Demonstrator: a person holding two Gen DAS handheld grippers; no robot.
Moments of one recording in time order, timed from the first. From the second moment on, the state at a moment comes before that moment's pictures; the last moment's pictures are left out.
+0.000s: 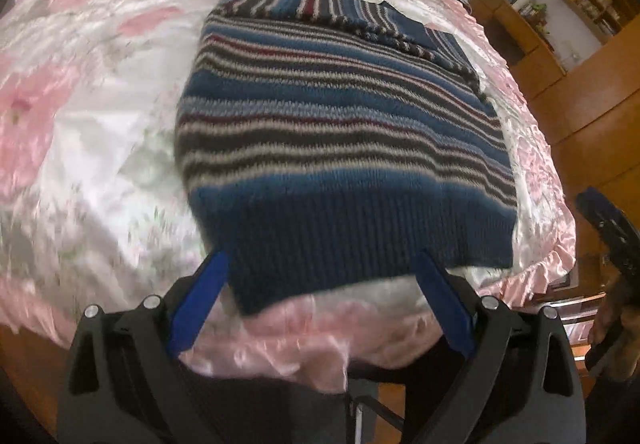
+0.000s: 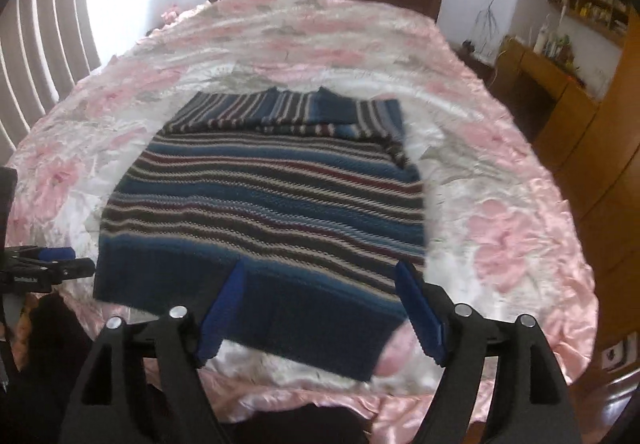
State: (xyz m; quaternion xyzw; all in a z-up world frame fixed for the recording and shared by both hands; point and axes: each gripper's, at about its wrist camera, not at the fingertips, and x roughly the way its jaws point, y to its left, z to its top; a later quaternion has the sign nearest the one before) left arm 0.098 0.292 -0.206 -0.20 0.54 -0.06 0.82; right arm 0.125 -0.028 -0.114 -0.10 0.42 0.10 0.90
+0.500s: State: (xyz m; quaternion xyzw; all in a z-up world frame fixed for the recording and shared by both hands) left arm 0.070 0.326 -0.225 -0.38 0.54 -0.08 0.75; right arm 0.090 -0.113 -0.137 0.05 0.47 0.11 0.88
